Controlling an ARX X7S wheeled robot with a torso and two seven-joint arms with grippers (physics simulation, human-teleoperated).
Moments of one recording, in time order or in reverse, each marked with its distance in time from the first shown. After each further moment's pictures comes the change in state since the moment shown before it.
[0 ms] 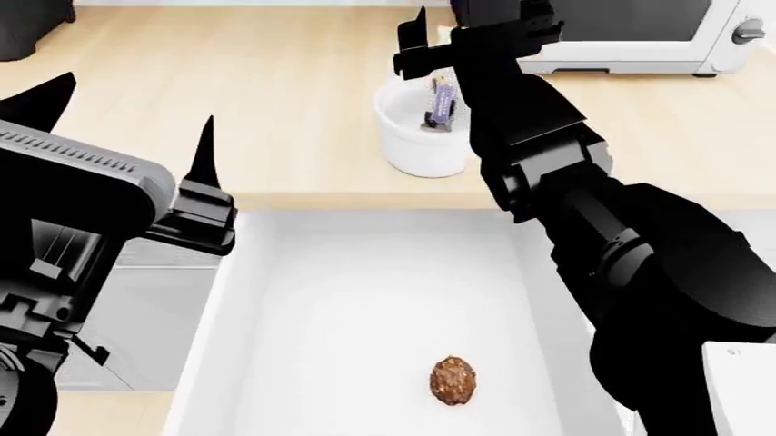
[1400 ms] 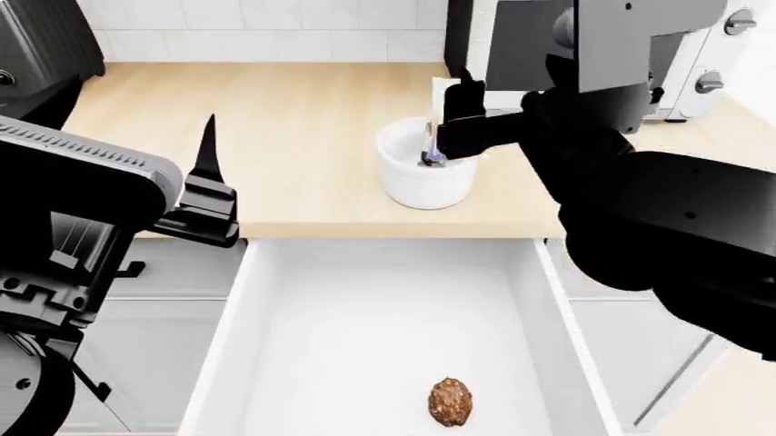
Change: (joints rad) left arm 0.043 -0.034 0.098 -0.061 0.092 0.141 -0.004; right arm 0.033 0.782 0.051 -1.518 0.195 0.316 0.629
